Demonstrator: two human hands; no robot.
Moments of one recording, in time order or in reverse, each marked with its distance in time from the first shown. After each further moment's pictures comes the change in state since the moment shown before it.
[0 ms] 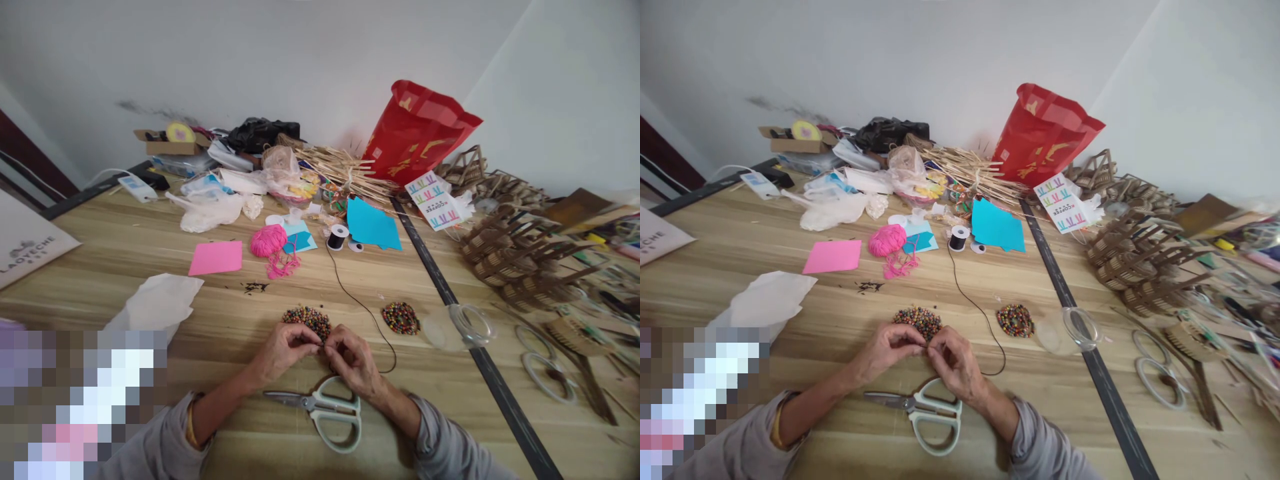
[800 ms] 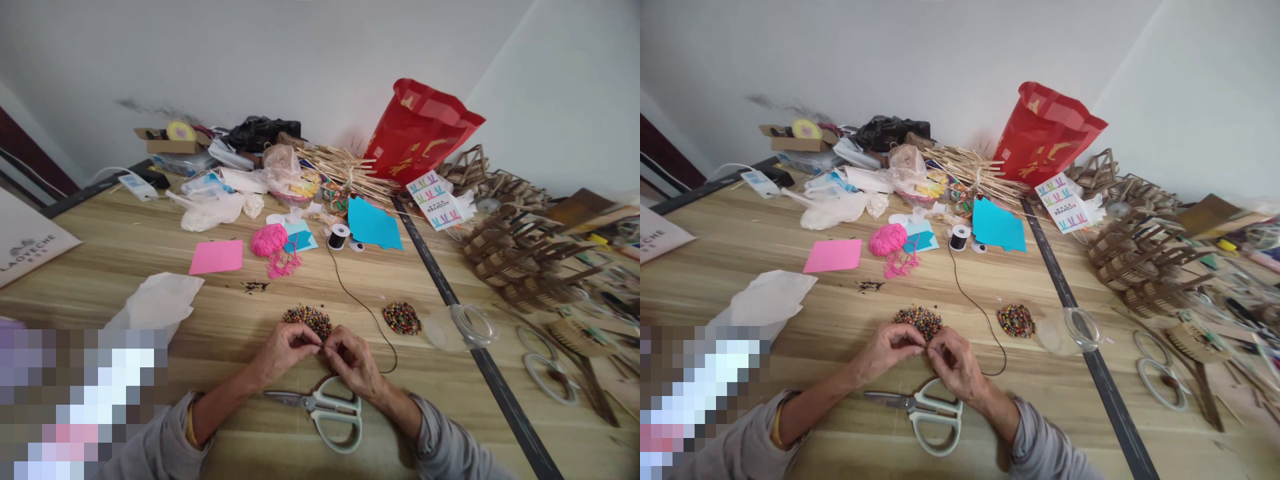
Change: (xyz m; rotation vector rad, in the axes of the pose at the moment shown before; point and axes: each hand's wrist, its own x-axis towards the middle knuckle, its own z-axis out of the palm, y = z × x) left_hand 0.000 0.002 -0.001 0.066 0.006 0.036; right_hand -0.001 0.003 -0.001 -0.006 -0.042 0.010
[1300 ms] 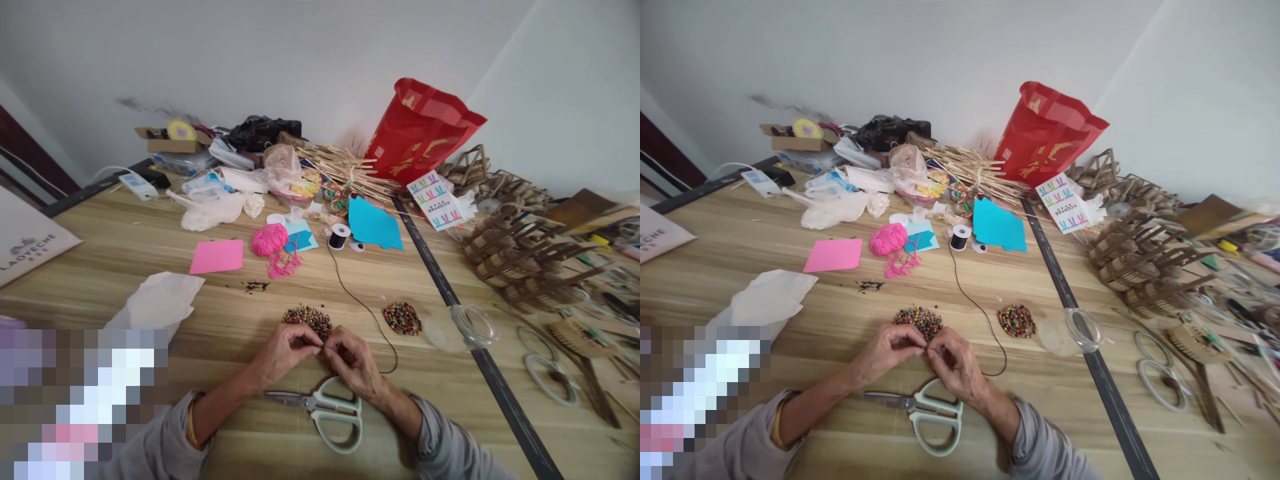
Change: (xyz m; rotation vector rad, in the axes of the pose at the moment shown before) left_hand 0.000 0.003 -0.001 -0.007 -0.024 0.027; right_hand -0.001 0.000 0.001 0.010 -0.011 0.003
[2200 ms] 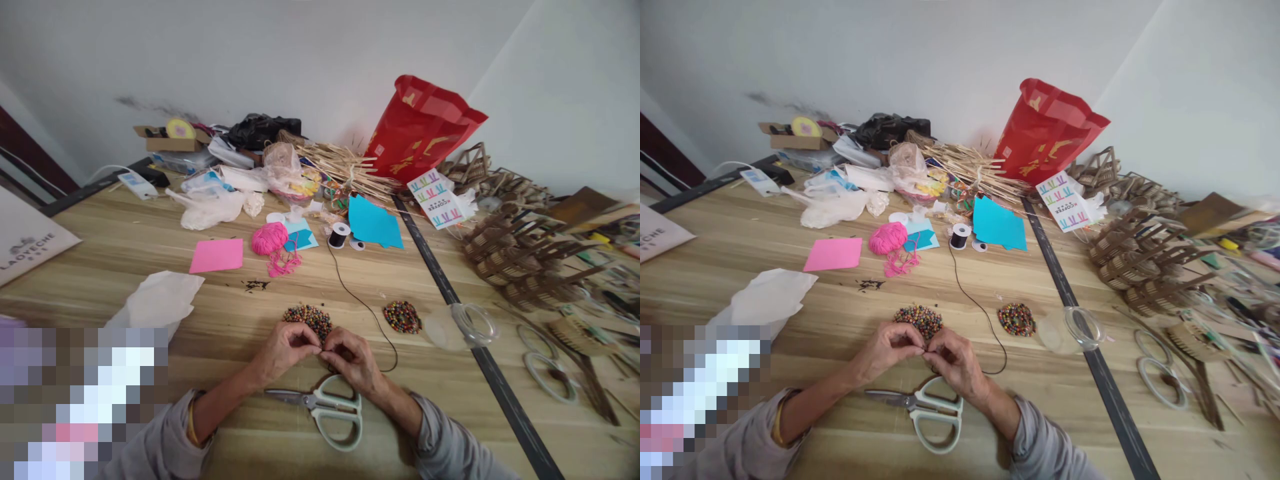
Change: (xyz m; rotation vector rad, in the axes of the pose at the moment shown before) left_hand 0.000 -0.005 0.000 -0.057 0.013 -0.040; right_hand -0.001 0.007 0.003 0.116 0.022 0.019
